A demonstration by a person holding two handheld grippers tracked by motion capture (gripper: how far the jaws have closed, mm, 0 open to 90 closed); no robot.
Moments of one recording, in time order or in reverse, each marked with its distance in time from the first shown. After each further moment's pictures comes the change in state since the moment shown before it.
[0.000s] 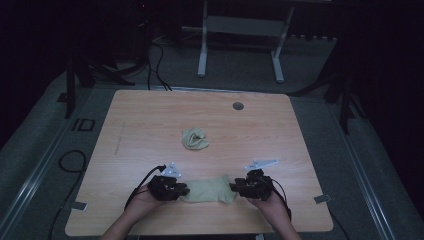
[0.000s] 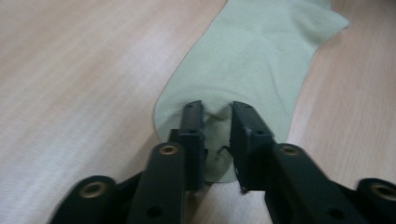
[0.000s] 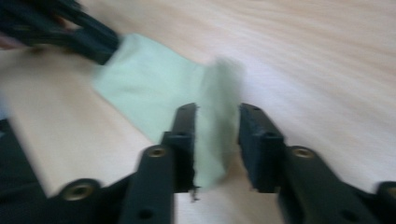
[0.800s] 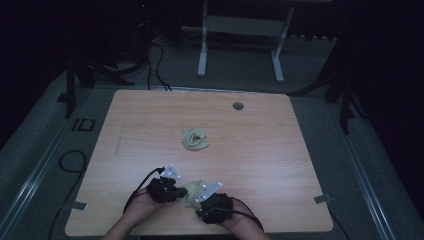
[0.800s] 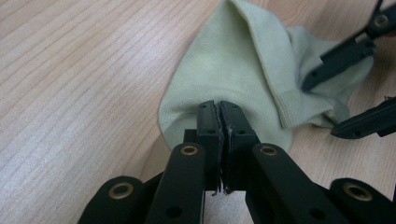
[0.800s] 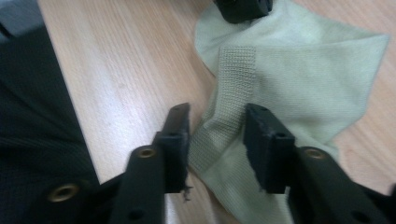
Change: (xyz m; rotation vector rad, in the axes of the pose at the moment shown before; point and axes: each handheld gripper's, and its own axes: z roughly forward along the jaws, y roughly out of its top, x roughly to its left) left arm -0.003 -0.006 -0.001 0.040 -0.028 -0.041; right arm 0.104 -0.001 0.067 0.198 0.034 -0.437
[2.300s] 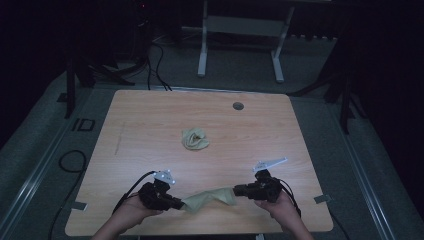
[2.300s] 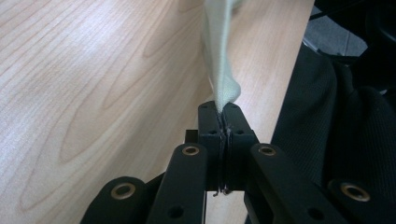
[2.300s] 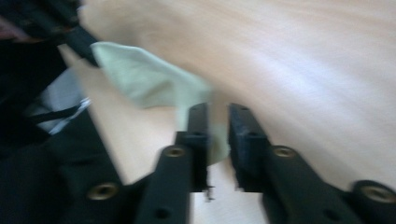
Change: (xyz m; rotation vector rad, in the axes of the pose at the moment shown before) left arm -0.016 0.004 -0.038 0.078 -0.173 -0.007; right arm -0.096 -0.065 -0.086 -0.221 0.171 0.445
